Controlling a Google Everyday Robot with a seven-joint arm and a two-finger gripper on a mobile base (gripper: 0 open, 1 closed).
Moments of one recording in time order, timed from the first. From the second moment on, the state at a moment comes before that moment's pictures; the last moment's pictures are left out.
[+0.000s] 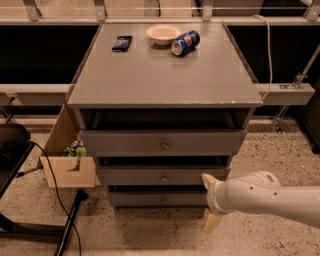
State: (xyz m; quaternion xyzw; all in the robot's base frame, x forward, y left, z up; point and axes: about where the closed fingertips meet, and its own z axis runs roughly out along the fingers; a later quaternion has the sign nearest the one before) arm 0.473 -0.154 0.516 -0.65 0.72 -0.01 0.22
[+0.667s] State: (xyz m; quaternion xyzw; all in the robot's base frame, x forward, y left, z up) arm 0.519 -0.160 0.477 -0.66 0.72 -0.02 0.22
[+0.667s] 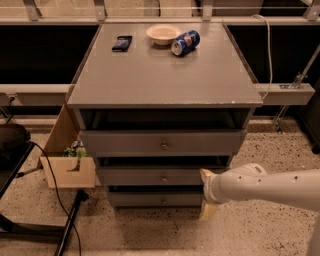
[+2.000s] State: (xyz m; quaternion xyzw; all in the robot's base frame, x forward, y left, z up) arm 0.598 -0.169 0.437 -0.67 0.69 0.04 0.27
